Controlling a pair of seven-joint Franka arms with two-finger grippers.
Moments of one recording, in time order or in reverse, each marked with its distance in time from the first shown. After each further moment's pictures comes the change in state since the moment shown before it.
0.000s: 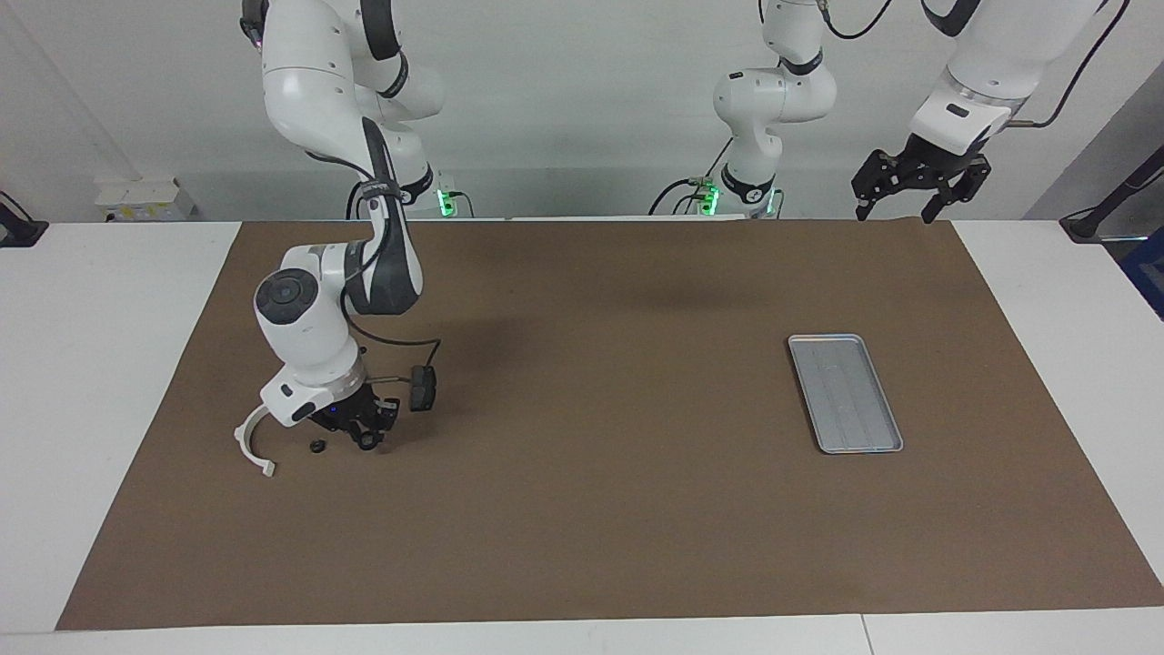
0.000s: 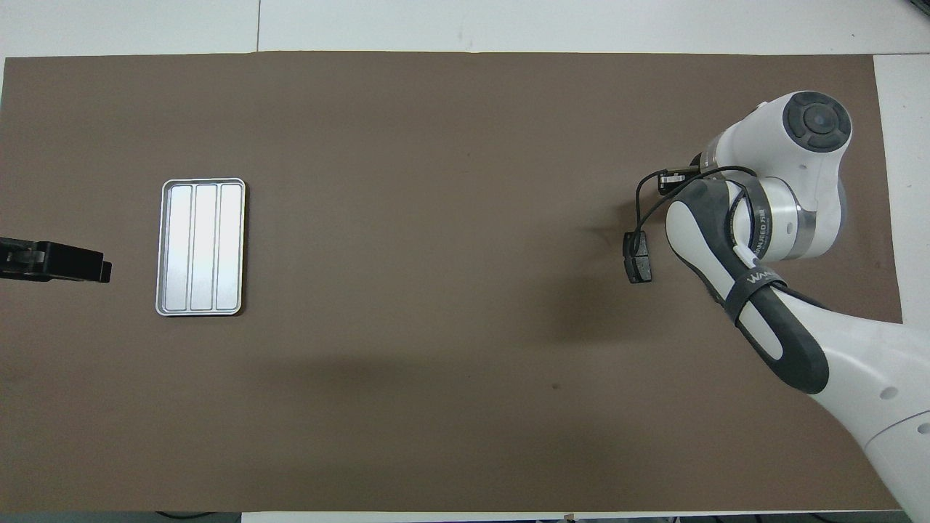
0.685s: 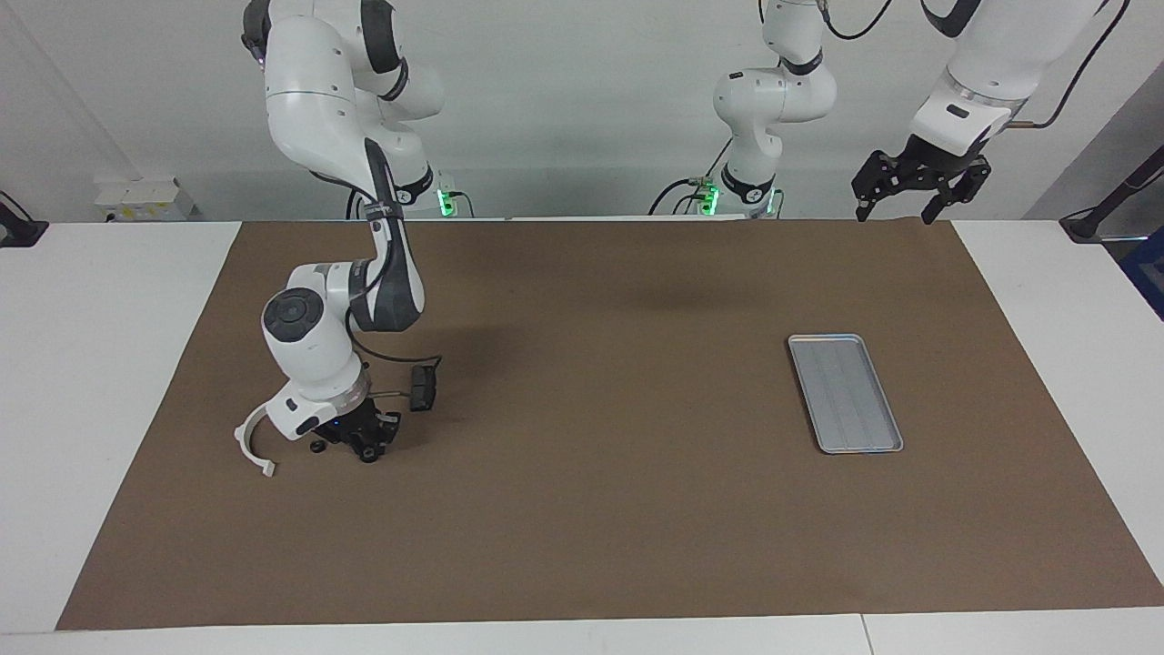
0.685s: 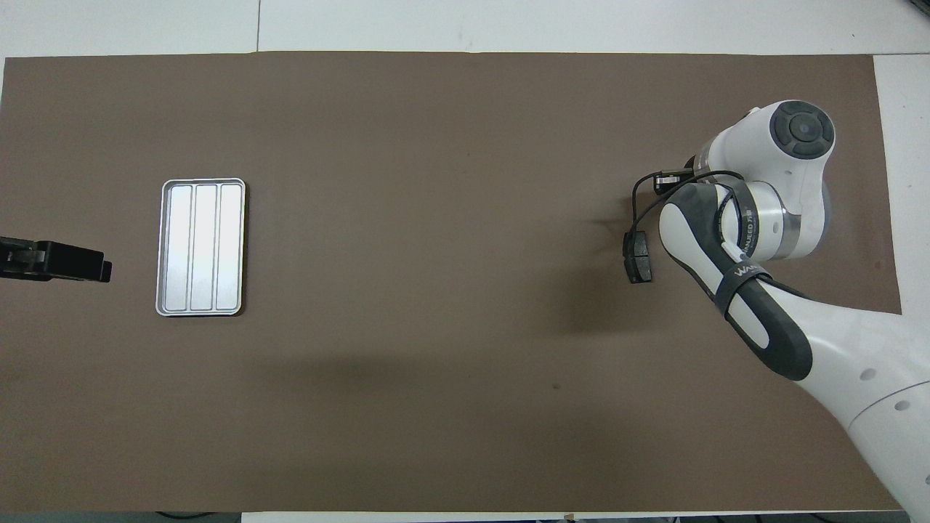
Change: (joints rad) left arm 0.000 0.001 0.000 0.000 0.000 0.001 0.000; right arm -0.004 0.038 0.000 0.000 0.000 0.050 0.002
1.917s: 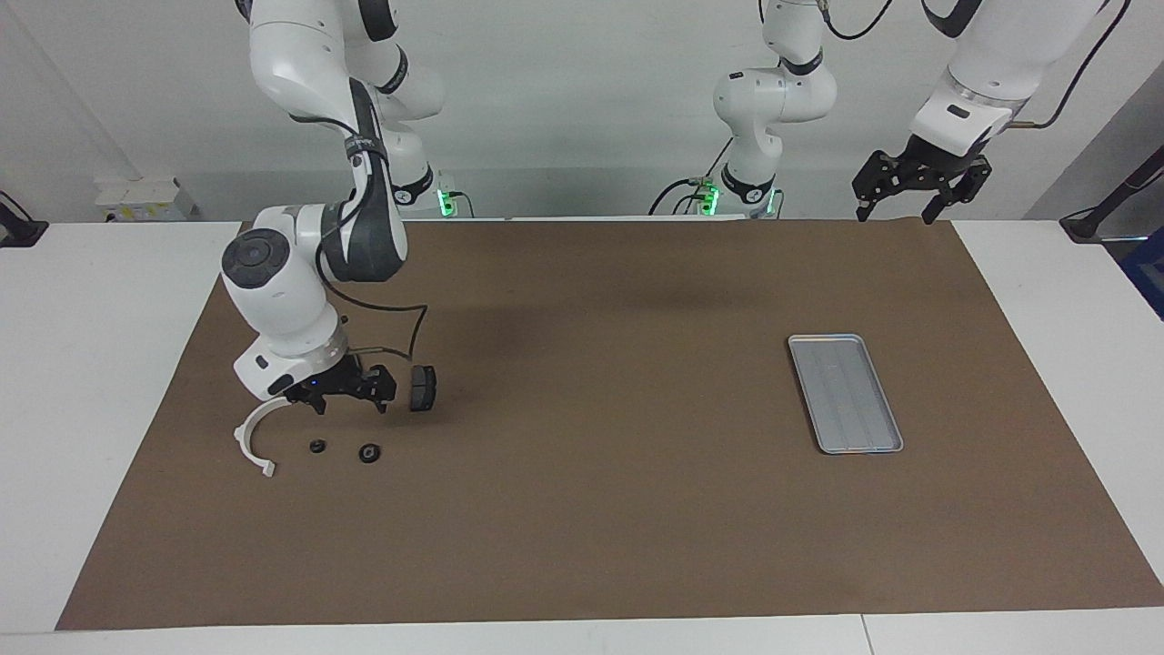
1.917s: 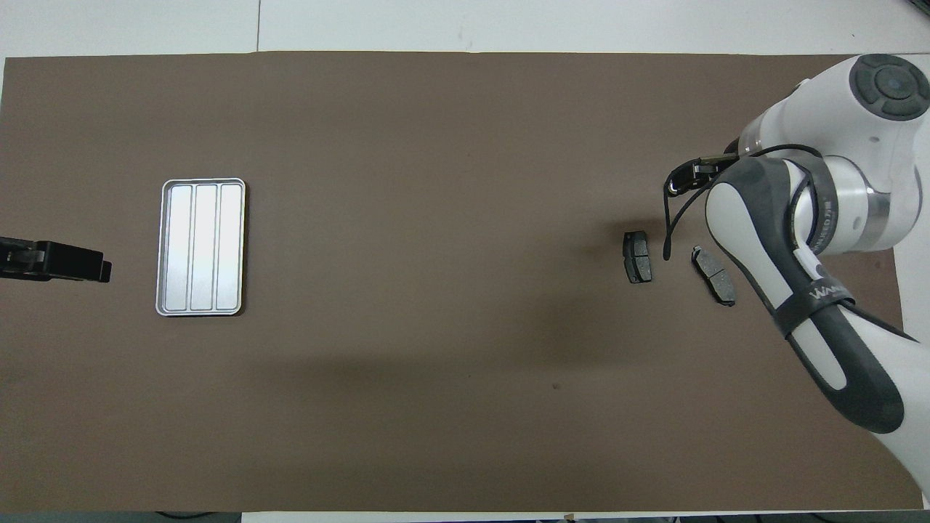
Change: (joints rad) left arm 0.000 0.000 0.001 0.000 0.000 -0.001 0.000; right arm -0.012 -0.172 0.001 0.077 0.000 -0.309 -0.068
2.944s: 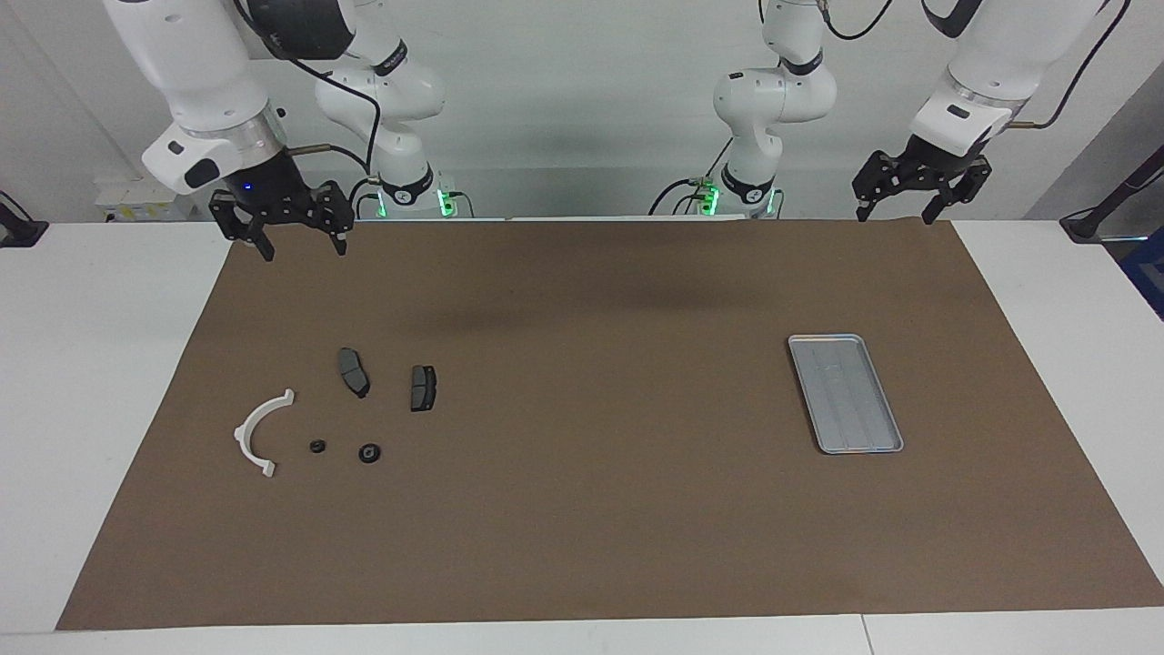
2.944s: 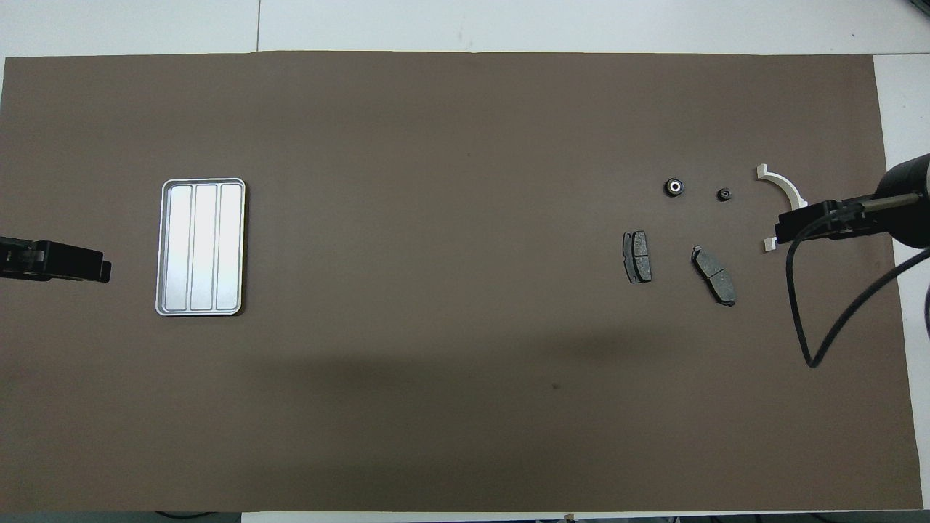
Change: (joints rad) left arm 0.000 0.000 0.000 0.000 0.000 0.000 0.000; right arm -0.014 -0.388 0.019 0.050 0.001 -0.443 -0.039
